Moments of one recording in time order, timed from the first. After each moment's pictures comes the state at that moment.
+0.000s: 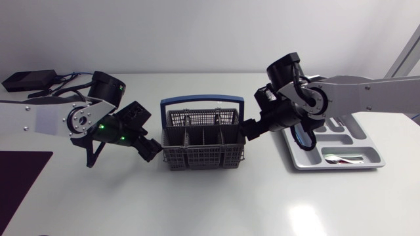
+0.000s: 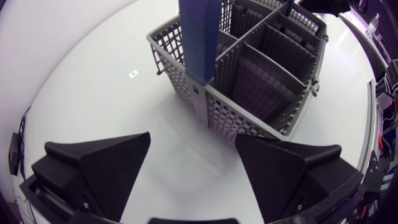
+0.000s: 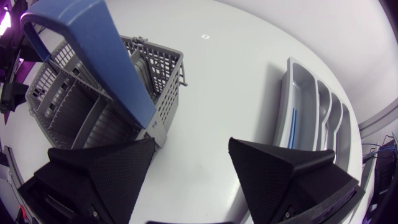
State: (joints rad) left arm -0.28 1.59 0.87 -0.26 0.18 0.45; right arm 0.41 1.66 1.03 -0.32 0.04 -0.06
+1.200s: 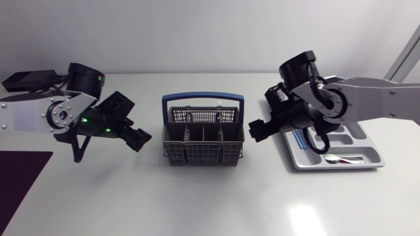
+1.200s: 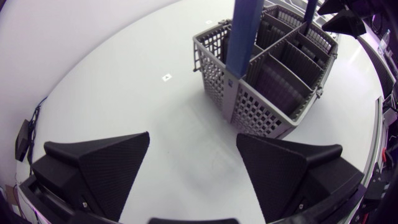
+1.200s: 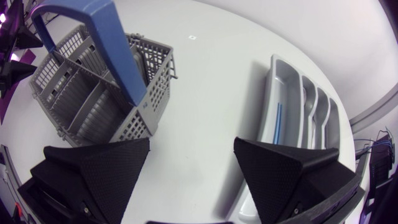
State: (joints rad) left arm -0.18 1.52 0.86 -0.24 0.18 0.45; right arm 0.37 1.56 0.97 -0.33 0.08 -0.08
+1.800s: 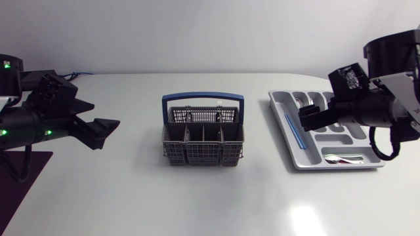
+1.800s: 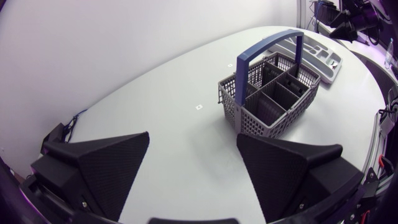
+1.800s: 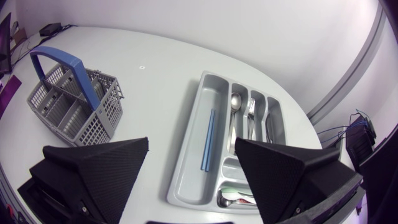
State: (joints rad) left arm -0.08 1.00 0.72 -0.34 0.19 0.44; right arm 0.15 1.17 0.84 -0.38 0.09 -0.19
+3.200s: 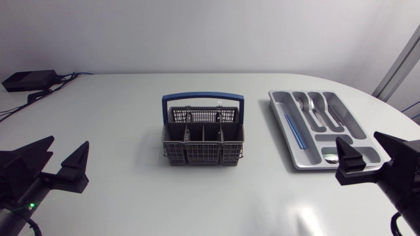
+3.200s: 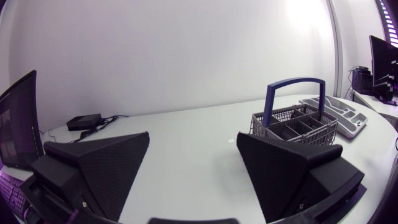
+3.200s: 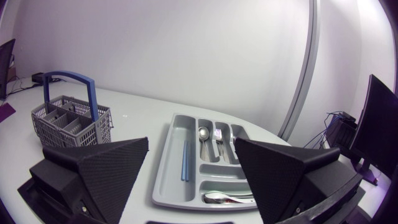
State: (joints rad) left arm 0.01 0.21 0.11 -0.03 0.06 0.13; right arm 0.01 0.28 0.21 -0.10 0.04 -0.17
